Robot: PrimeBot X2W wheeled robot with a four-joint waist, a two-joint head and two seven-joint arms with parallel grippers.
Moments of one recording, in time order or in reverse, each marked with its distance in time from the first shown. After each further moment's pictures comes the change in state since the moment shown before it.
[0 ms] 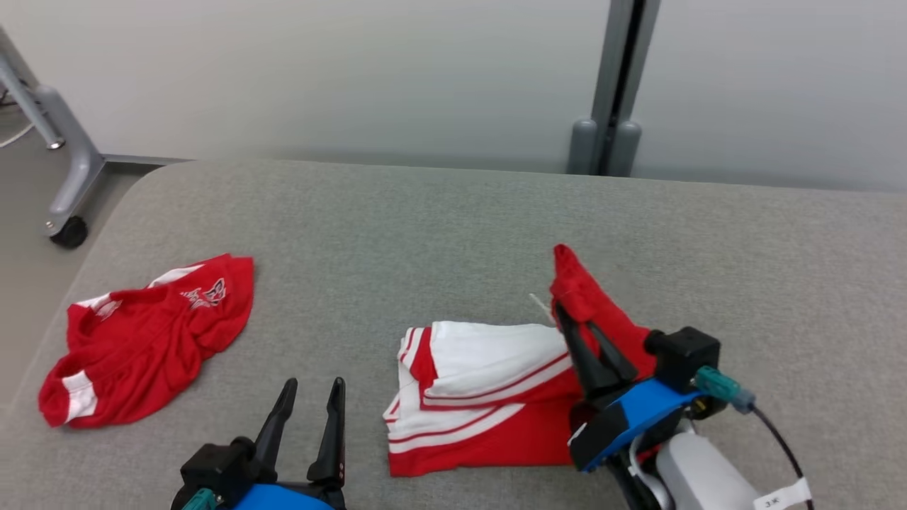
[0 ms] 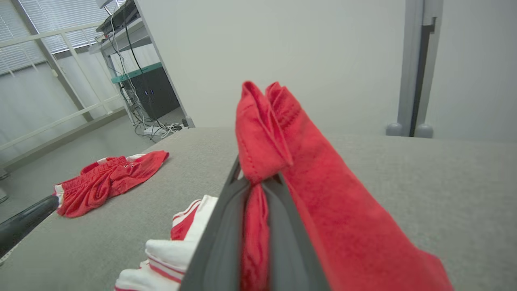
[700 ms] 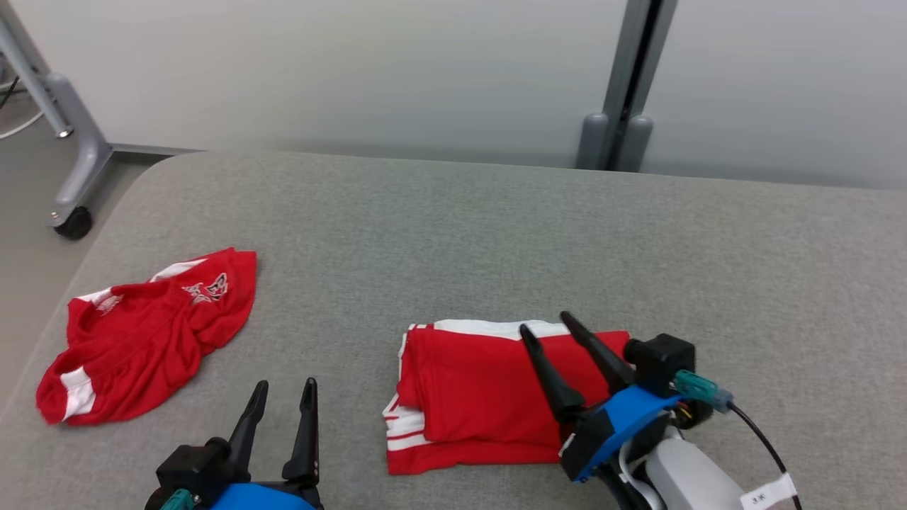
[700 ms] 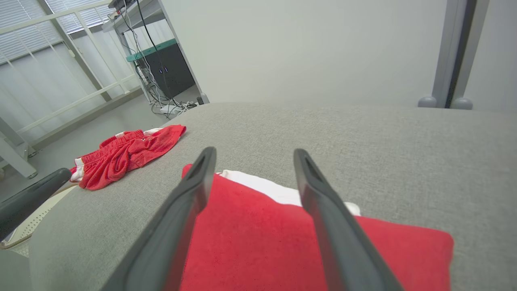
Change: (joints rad) left arm 0.003 0.006 0.059 0.023 0.030 0.000 0.000; right arm -0.044 0.000 0.145 0.086 0.090 0.000 0.000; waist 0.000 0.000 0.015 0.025
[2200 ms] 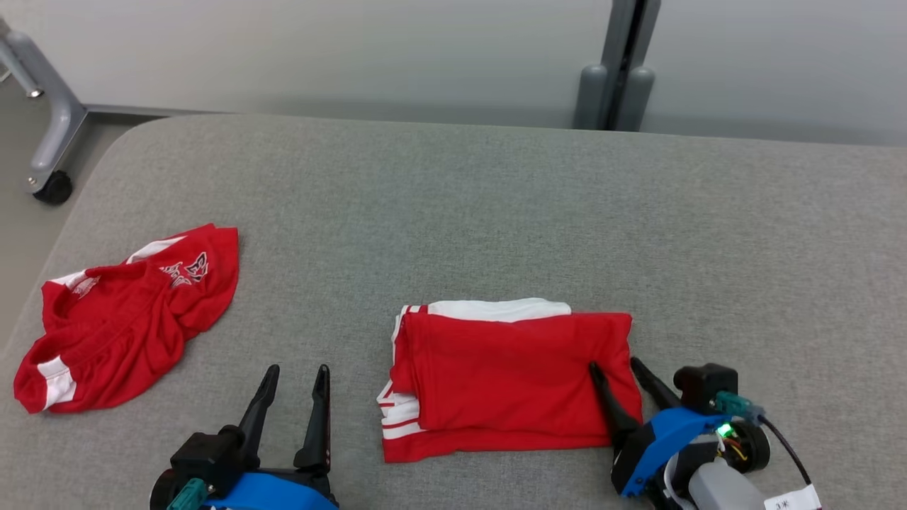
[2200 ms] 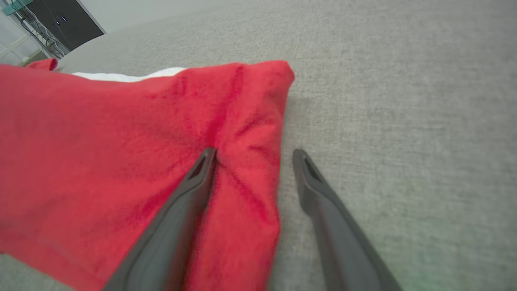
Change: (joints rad) left arm -0.018 -0.016 -0.002 -0.024 0.068 0.000 0.000; right arm 0.001 -0.004 -0.179 0.299 -0.072 0.000 -0.007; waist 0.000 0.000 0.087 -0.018
